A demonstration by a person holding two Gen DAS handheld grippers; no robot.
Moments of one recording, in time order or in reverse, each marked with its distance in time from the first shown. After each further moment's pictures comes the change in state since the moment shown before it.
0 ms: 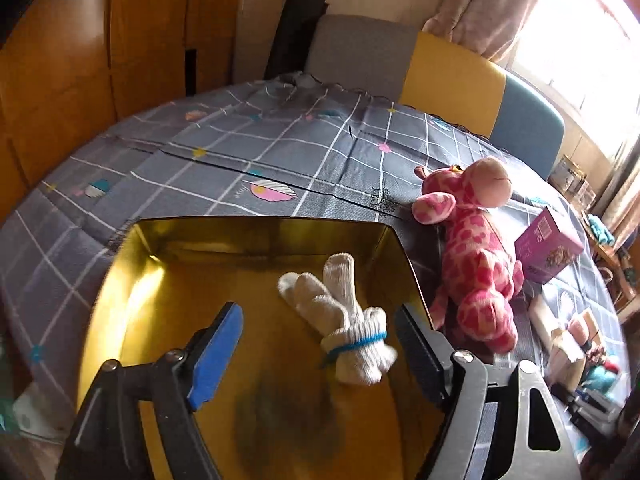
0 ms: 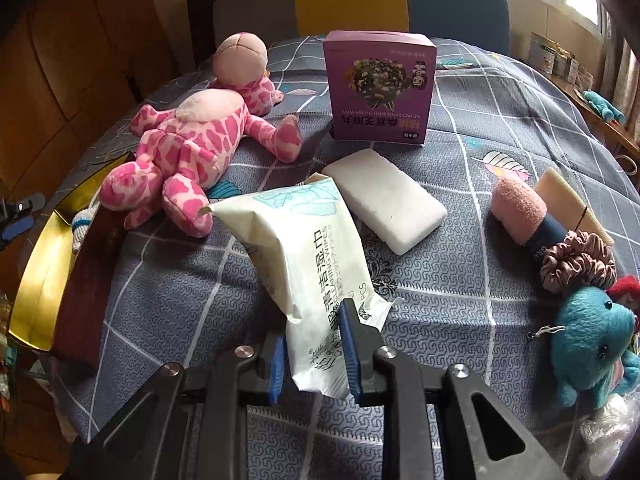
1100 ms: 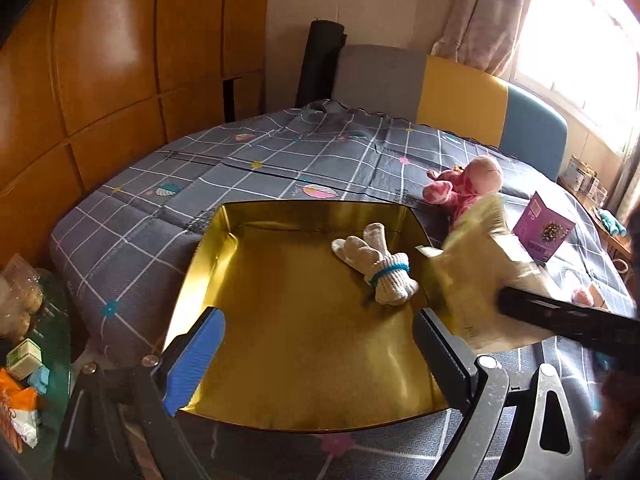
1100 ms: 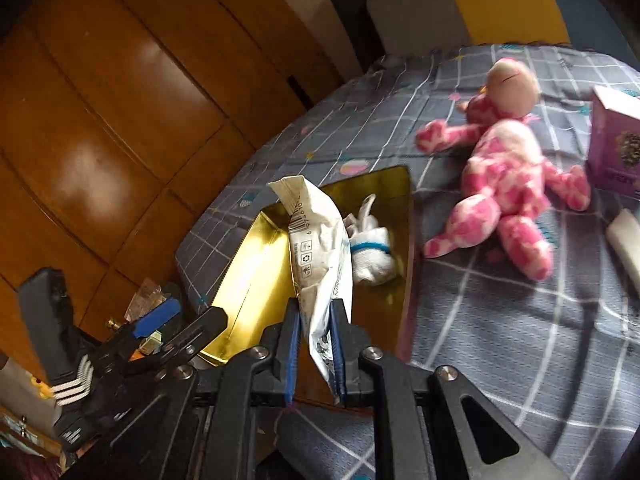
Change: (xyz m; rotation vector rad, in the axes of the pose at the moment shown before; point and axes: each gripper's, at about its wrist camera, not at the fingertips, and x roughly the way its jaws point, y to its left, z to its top) left arm -0.099 0.021 -0.065 0.006 -0.096 0.107; right arm -0.023 0.195 0.027 -0.104 0.031 0.560
